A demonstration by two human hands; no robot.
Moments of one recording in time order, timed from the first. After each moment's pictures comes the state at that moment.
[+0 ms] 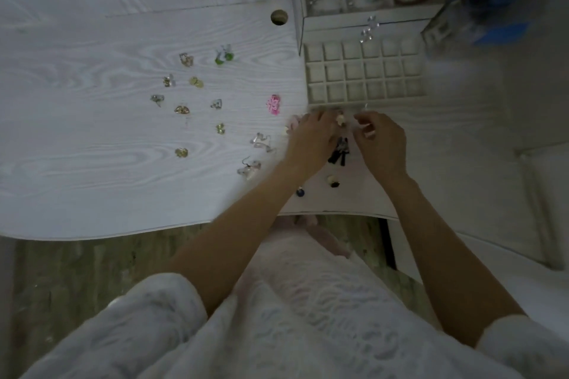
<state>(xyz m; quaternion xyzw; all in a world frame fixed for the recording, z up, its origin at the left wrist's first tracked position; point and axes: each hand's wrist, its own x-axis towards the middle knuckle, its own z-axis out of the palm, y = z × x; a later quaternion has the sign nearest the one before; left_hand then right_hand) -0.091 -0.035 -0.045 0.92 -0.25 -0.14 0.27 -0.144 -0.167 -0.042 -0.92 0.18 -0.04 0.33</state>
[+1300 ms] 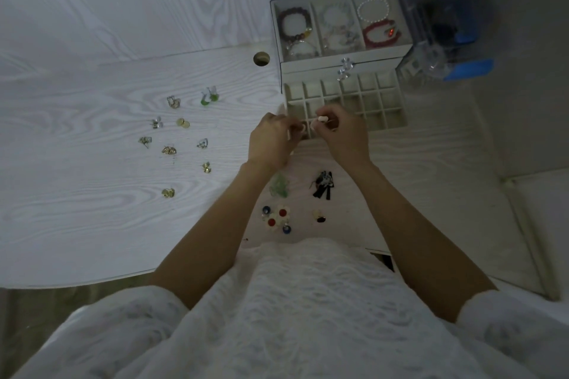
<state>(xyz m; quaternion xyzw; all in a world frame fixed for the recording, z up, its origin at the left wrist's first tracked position) -0.026 -0.025 -0.045 0.93 -0.22 -0.04 0.28 -0.072 -0.164 -0.021 -0.87 0.18 -0.07 0.46</state>
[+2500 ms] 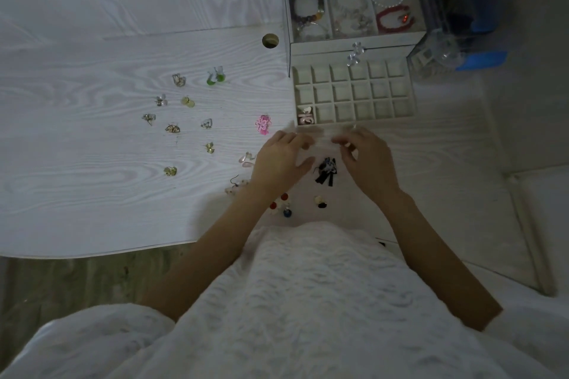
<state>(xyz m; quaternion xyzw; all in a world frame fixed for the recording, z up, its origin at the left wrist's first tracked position) -0.087 -0.006 -0.050 0.92 -0.27 -0.05 0.28 -0.139 -0.181 -0.032 -0.94 0.07 -0.03 0.33</state>
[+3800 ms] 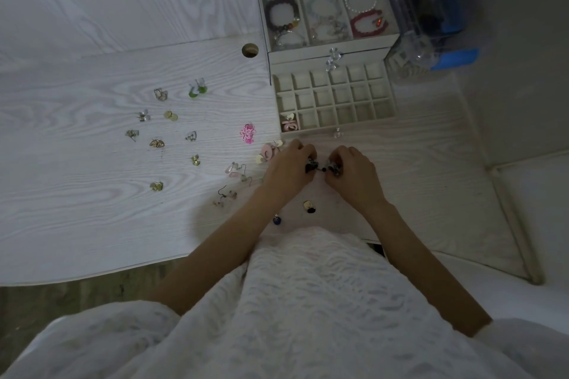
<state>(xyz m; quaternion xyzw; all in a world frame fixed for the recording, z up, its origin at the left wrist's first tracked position) -0.091 -0.048 -0.050 0.92 -0.27 -0.18 0.22 -0.156 -0.183 -0.050 -0.95 0.14 0.06 0.28</state>
